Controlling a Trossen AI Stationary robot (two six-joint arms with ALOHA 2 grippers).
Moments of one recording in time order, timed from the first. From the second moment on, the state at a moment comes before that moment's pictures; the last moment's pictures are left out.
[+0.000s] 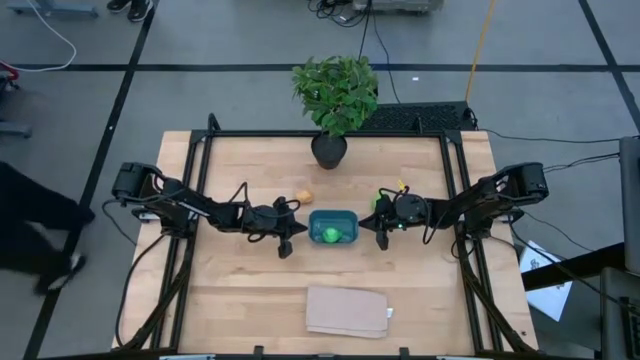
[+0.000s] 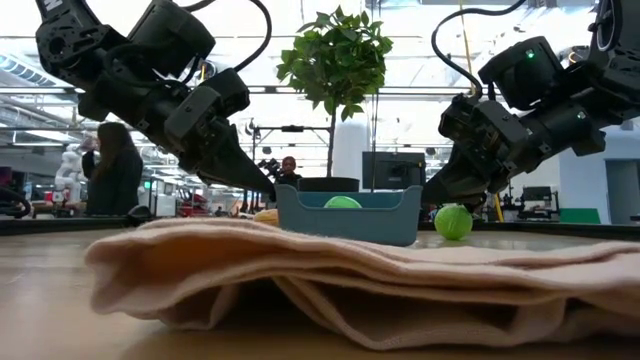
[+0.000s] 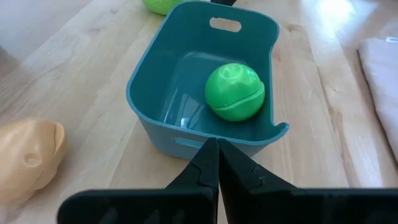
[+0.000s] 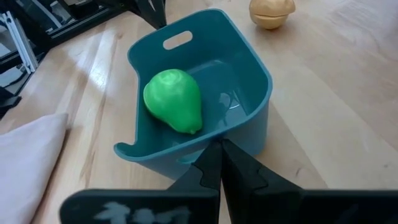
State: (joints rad) left arm -0.09 1.58 0.50 0.54 -0.13 -0.23; right arm -0.03 1.54 0.23 0.86 -0.03 0.40
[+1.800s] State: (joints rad) left arm -0.07 0.82 0.46 0.04 -0.41 0.10; right arm -0.07 0.84 0.10 0.59 0.00 0.15
